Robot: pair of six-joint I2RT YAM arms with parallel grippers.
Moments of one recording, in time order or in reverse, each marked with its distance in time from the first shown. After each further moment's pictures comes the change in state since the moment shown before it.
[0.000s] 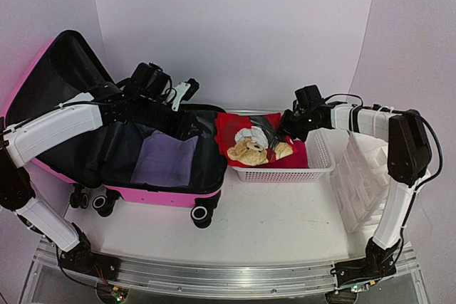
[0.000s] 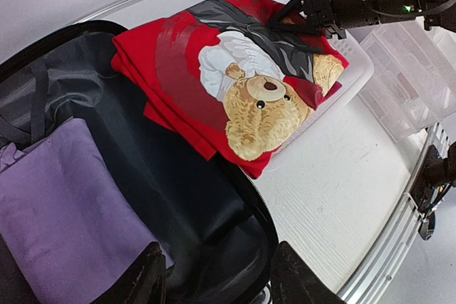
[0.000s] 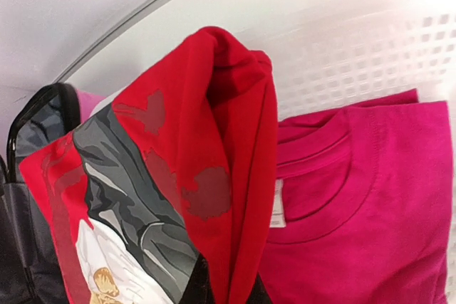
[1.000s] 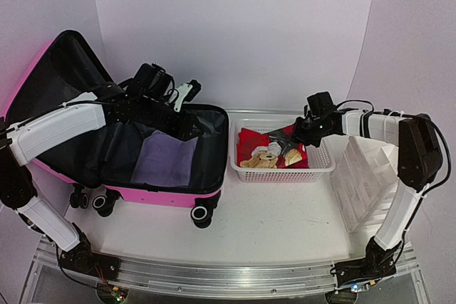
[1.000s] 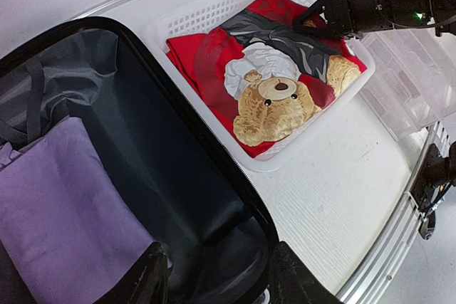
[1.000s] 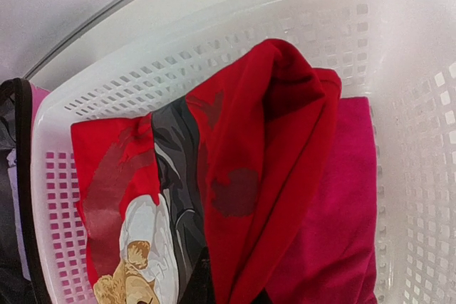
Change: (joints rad) left arm 0.000 0.019 0.008 0.000 0.007 0.000; right arm -0.069 -0.091 -0.162 0.028 0.044 -0.129
